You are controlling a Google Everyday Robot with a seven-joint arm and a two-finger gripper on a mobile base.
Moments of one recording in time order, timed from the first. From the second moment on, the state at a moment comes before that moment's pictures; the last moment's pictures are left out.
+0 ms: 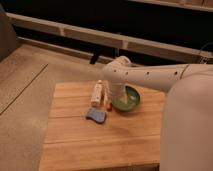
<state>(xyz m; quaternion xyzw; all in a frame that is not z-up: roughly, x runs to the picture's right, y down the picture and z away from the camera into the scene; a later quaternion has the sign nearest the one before) 0.052 0.080 0.791 -0.24 0.21 0.62 0.72</state>
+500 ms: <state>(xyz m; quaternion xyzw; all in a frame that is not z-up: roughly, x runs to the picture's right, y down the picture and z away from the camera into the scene) 0.051 0.060 0.792 -0.21 0.18 0.61 0.74</state>
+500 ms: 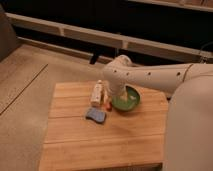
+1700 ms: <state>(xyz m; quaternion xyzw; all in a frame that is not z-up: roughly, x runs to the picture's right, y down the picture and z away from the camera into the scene) -0.054 0.070 0.863 -0.33 0.08 0.49 0.81</state>
